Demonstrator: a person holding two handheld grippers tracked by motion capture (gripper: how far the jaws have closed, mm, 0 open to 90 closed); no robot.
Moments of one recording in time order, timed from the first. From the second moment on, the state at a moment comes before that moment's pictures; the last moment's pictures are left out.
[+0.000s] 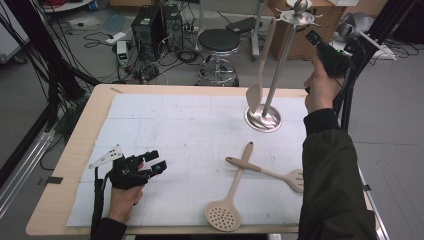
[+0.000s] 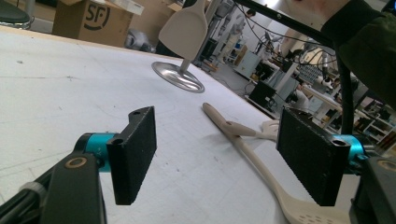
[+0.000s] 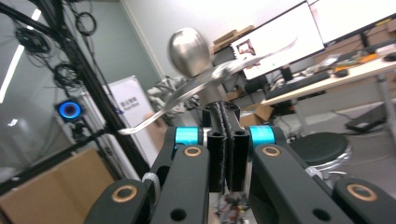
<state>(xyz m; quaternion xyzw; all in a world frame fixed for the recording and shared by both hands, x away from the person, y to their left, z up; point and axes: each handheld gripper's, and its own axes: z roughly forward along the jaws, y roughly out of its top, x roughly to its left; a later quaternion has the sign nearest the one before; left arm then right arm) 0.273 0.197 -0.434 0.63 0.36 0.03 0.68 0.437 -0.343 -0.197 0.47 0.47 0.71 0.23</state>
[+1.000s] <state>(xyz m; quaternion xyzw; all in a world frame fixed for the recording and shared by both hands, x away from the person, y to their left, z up) 0.271 0.196 -0.434 0.63 0.37 0.04 0.68 0.434 -0.334 -0.186 0.44 0.48 0.73 0.22</state>
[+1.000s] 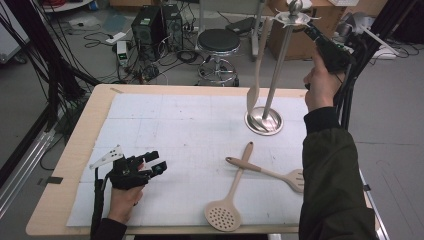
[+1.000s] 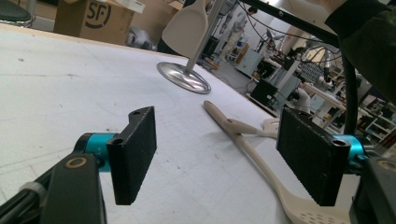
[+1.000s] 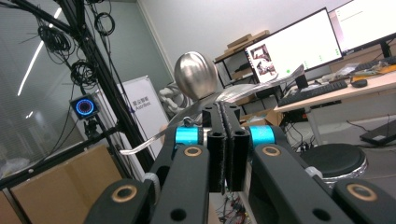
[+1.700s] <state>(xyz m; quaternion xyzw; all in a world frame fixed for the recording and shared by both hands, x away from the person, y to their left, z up) 0.271 0.195 -0.435 0.64 0.37 0.04 0.68 0.428 -0.340 -0.193 0.44 0.47 0.72 0.24</state>
